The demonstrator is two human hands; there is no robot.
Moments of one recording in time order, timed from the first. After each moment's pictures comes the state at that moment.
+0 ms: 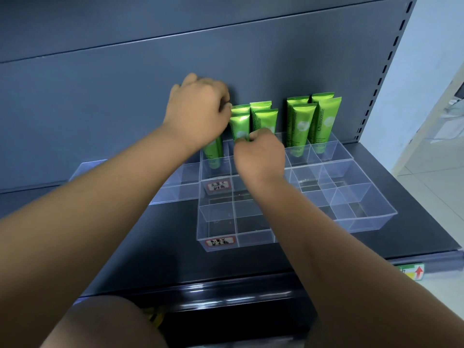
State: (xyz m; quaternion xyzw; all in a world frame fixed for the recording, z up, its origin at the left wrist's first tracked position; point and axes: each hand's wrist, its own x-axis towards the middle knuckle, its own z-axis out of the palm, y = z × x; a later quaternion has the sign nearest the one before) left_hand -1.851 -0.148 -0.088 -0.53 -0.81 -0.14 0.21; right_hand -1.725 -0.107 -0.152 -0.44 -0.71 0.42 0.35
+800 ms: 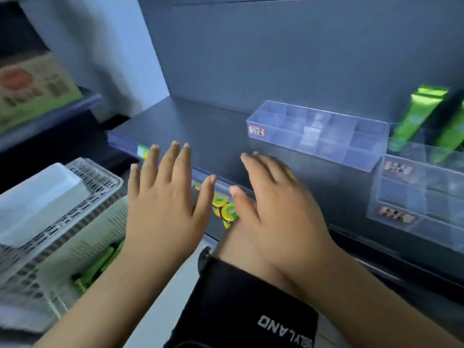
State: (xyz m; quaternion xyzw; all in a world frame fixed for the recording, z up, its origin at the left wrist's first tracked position) left_hand -1.752 -0.561 -0.166 -0.12 -0.97 -0.08 0.22; right_hand -1.711 -0.384 -0.166 0.03 -0.96 0.19 0.20
